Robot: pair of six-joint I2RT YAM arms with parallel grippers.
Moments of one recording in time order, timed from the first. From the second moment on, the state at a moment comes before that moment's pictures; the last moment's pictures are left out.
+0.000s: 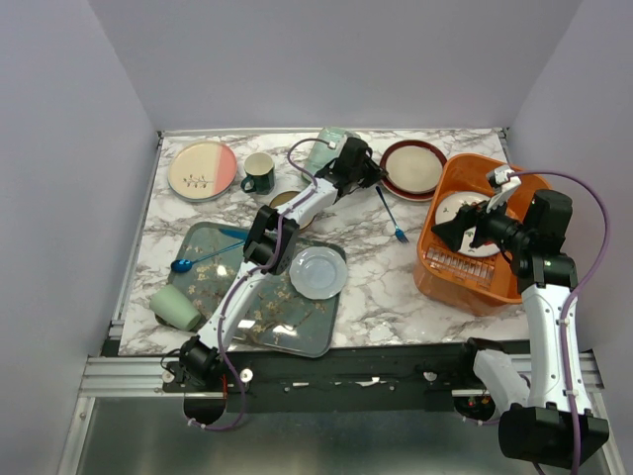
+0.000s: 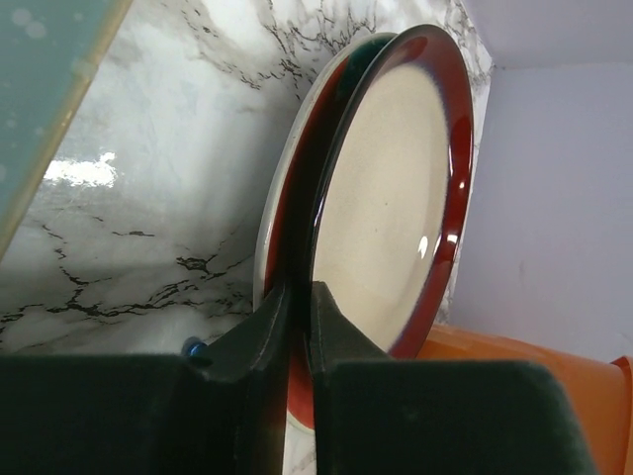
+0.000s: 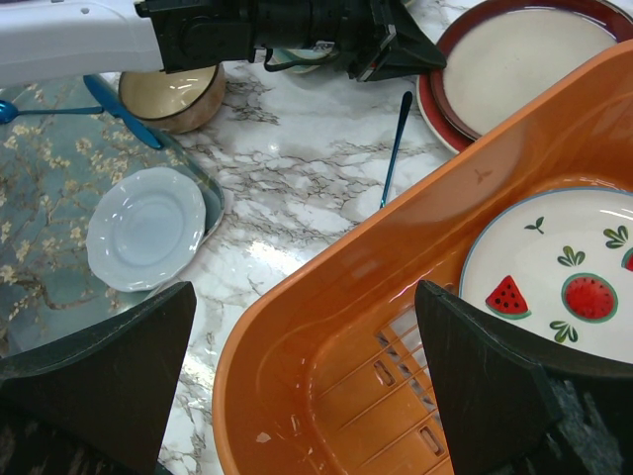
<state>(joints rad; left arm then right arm) -0.60 2.78 2.46 -0.14 0.09 -1.22 -0.19 0.86 0.91 -0.52 -0.77 -0.15</state>
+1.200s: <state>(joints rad) -0.54 2.62 2.22 -0.03 0.17 -1.19 -0.21 0.86 0.91 -0.52 -0.77 -0.15</state>
